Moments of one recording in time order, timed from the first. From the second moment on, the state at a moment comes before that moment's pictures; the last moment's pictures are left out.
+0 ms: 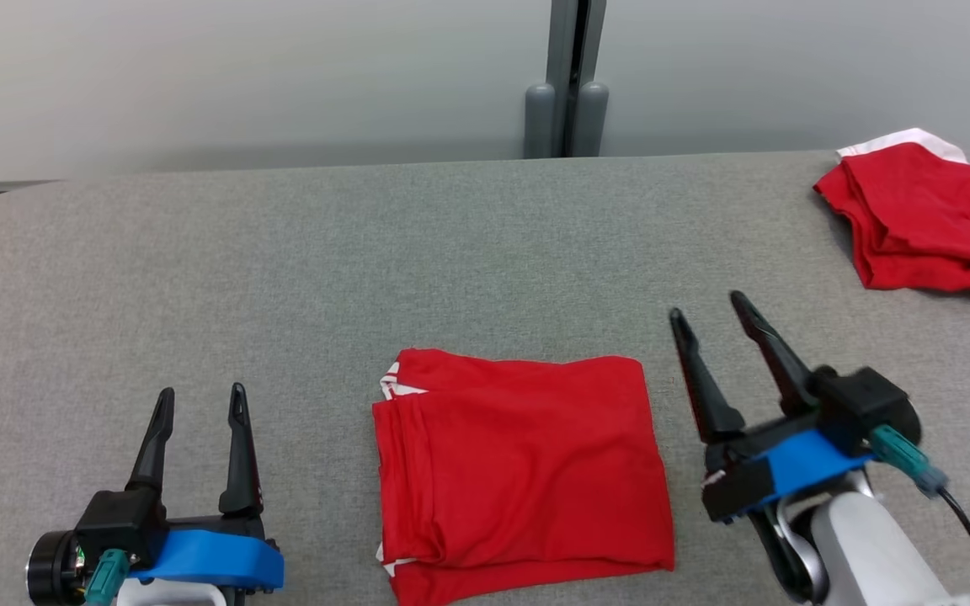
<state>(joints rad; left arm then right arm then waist) -0.05 0.05 0.04 0.22 -0.10 -0.10 -0.26 -0.30 -0.11 0.21 0.31 0.22 0.13 -0.26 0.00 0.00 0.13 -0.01</state>
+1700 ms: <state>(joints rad) 0.02 0.08 0.03 0.19 -0.08 -0.09 -0.24 0.08 -0.05 0.00 0.06 0.16 0.13 -0.17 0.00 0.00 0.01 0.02</state>
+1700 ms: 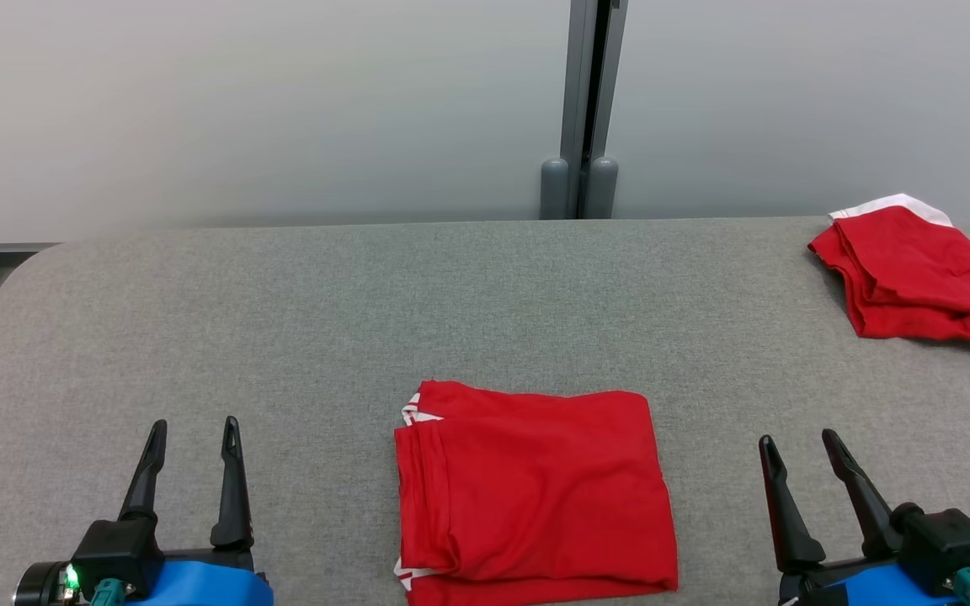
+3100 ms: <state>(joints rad) -0.06 0.07 -0.02 0.24 -0.11 -0.08 -0.26 -0.27 -0.05 0.13 0.69 0.18 0.13 -0.20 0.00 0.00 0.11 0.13</state>
